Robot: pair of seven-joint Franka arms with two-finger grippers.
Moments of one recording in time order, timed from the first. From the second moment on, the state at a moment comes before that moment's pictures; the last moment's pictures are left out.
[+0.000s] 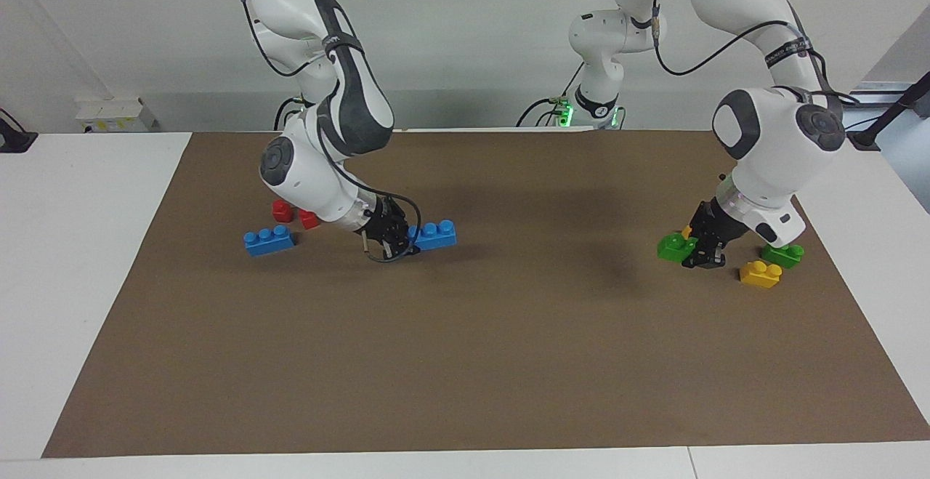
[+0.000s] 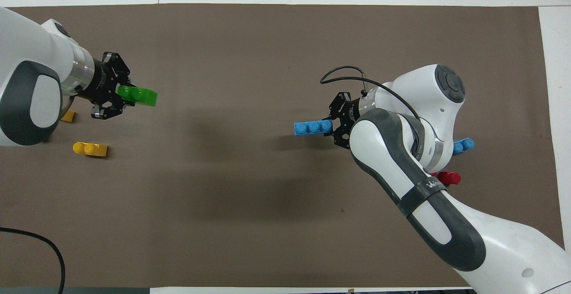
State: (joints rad) left arm -0.10 0.18 -0.06 -1.72 -0.08 1.92 -1.49; right arm 0.41 0.28 -0.06 -1.96 0.62 2.25 1.43
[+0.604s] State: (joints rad) left arm -0.37 0.15 -0.06 -1.80 -0.05 1.96 -1.86; right arm 0.47 0.26 -0.06 -2.08 0.65 2.42 1.44
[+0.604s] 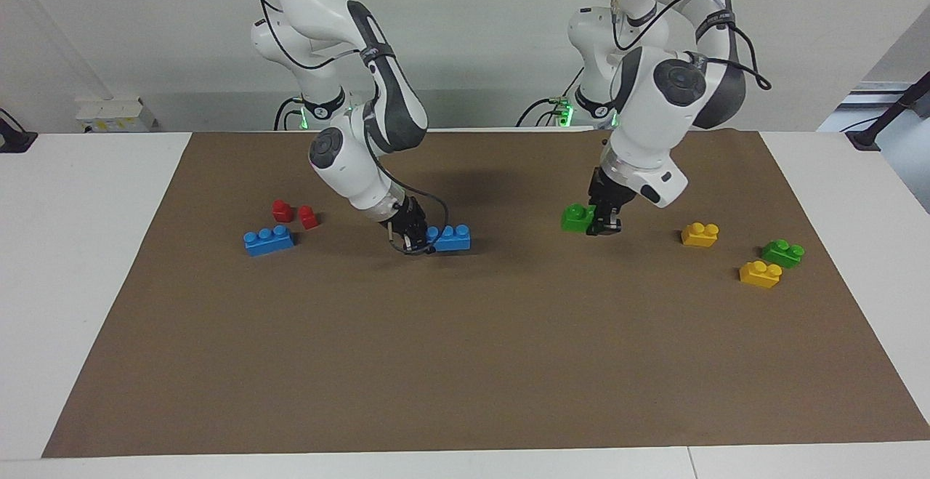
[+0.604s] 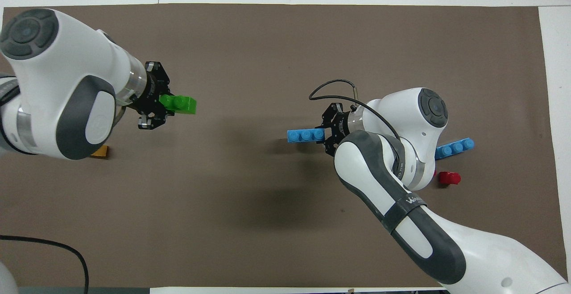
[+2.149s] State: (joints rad) left arm -0.69 0.24 -0.06 -1.91 0.12 2.24 -2.35; right arm 0.52 0.30 -0.07 -2.15 0.79 2.55 1.36
